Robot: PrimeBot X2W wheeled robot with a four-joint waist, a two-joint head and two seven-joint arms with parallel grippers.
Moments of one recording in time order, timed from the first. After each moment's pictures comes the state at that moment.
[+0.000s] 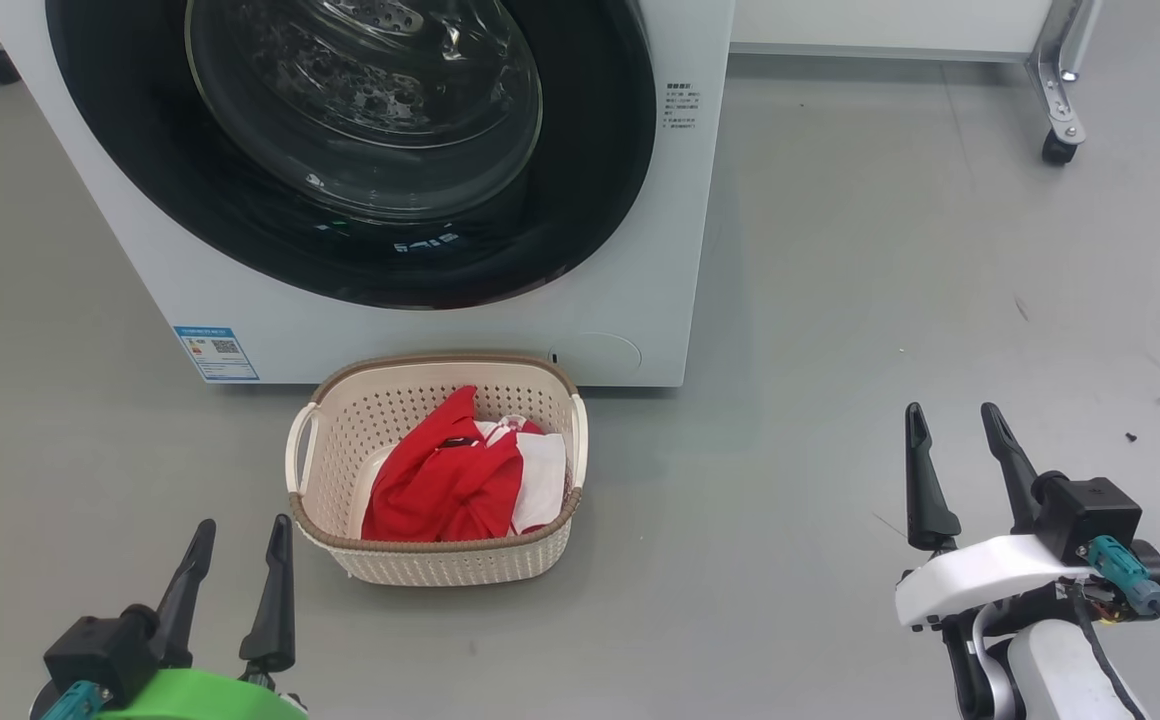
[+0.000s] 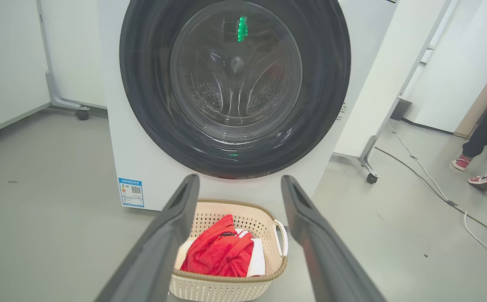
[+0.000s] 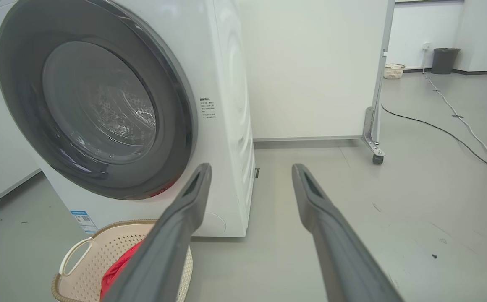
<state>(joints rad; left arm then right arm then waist) 0.03 0.14 -0.16 0.19 -0.53 -0.12 -0.26 -0.09 -0.09 0.17 0.26 0.36 0.02 -0.25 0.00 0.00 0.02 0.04</state>
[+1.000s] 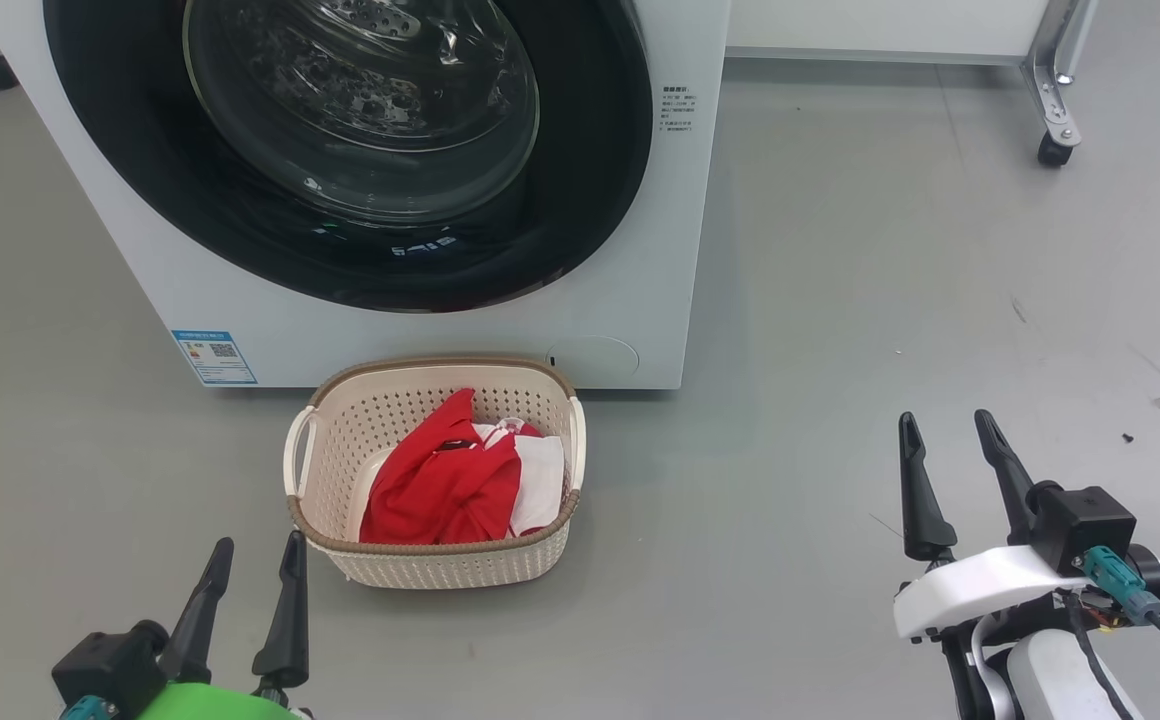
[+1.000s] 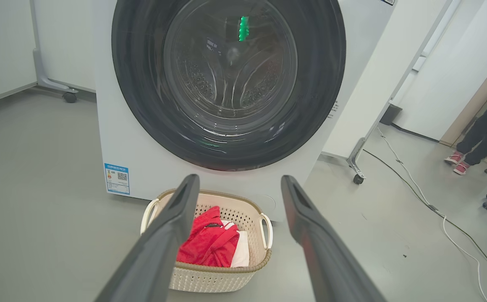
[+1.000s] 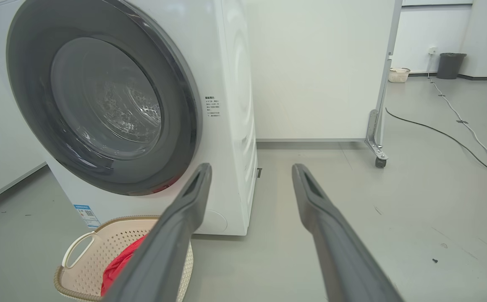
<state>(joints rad) 0.05 0.14 -0.20 0.18 -0.60 -0.12 -0.26 -0.07 -0.09 0.17 0.24 0.32 0.03 -0.25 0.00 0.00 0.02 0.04</state>
